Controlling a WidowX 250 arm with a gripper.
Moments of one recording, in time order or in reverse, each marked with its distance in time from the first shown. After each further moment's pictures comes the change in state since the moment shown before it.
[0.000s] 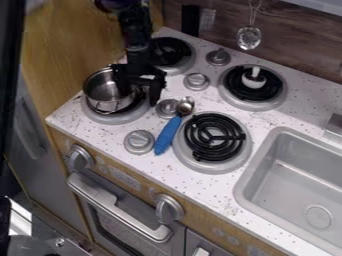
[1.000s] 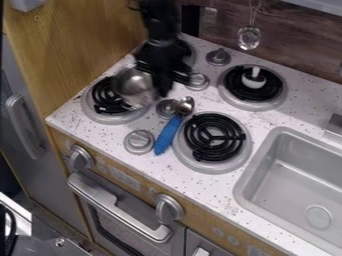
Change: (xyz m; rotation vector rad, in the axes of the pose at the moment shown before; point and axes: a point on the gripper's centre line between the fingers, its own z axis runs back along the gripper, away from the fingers) arm -0.027 -0.079 0.040 0.043 -0.191 -0.246
